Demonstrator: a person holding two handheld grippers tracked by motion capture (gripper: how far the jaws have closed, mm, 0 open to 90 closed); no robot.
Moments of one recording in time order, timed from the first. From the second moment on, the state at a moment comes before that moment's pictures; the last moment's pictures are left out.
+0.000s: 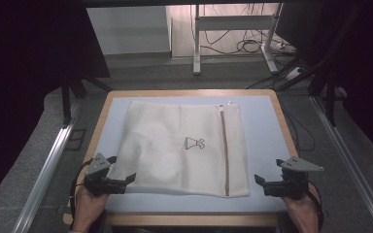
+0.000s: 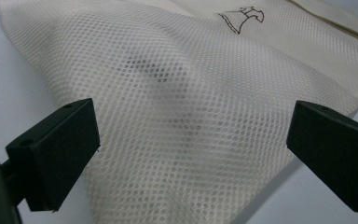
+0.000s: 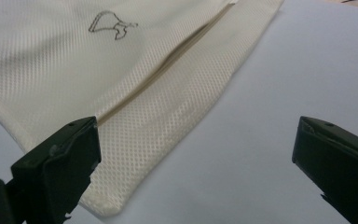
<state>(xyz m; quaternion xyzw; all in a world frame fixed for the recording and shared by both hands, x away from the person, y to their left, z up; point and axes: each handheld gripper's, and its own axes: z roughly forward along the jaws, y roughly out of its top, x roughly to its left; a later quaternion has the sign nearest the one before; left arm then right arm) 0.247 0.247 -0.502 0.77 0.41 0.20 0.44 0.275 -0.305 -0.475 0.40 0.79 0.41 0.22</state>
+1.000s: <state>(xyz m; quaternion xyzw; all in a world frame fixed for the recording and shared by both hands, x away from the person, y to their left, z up) 0.249 0.248 -0.500 0.77 0.42 0.21 0.44 0.271 -0.298 -0.474 0.36 0.81 0.40 0.23</state>
